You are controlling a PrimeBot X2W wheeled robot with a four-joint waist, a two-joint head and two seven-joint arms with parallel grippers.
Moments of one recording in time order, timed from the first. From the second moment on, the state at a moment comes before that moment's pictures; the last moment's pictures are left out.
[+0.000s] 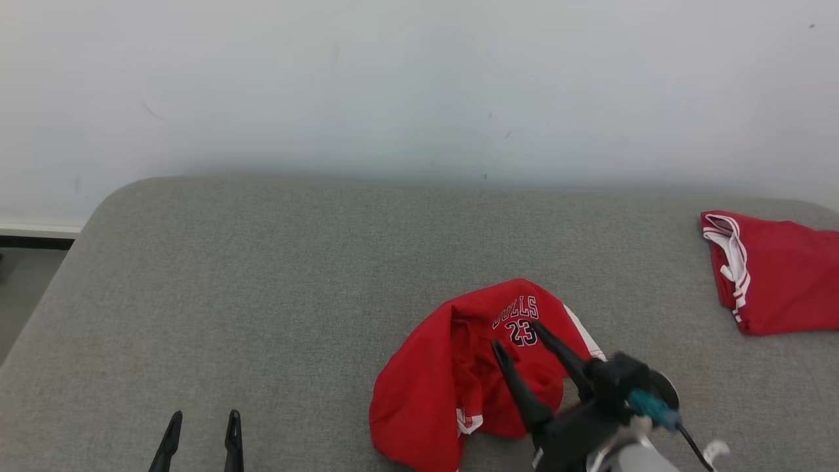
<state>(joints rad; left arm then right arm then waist) 0.17 0.07 0.03 0.00 -0.11 -0.13 -0.26 -0.36 -0.20 0.49 0.52 0.37 0.13 -0.26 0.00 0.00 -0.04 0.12</state>
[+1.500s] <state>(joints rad) 0.19 0.07 0.03 0.00 -0.11 -0.13 -0.26 -0.07 -0.29 0.11 0.28 0.37 0.13 -0.21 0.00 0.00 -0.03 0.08</state>
